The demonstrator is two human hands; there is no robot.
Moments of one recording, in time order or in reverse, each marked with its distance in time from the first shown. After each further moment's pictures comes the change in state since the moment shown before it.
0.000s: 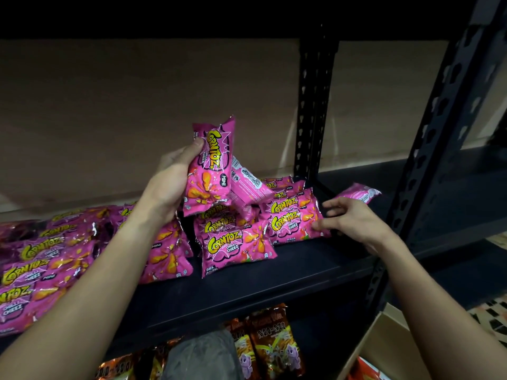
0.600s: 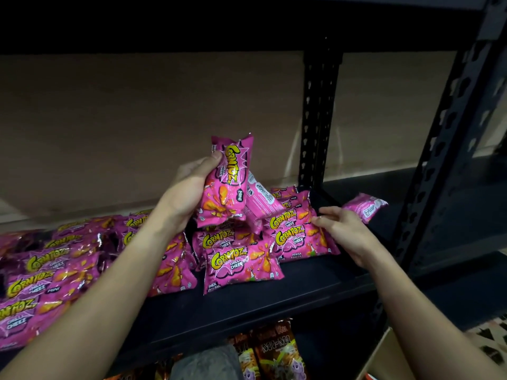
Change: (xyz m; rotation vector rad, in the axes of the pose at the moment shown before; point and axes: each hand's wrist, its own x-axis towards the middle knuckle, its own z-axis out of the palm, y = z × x) left_hand 0.008 -0.003 0.009 0.026 -0.071 0.010; right_hand 0.013 -0.002 0.028 0.218 0.001 0.021
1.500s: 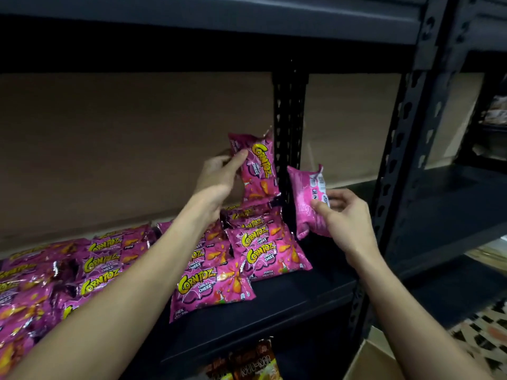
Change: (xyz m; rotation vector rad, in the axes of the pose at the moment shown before) left_hand 0.050 0.002 0.085 0.116 0.039 0.044; right_hand -0.027 -0.050 -0.032 -0.033 0.451 -0.314
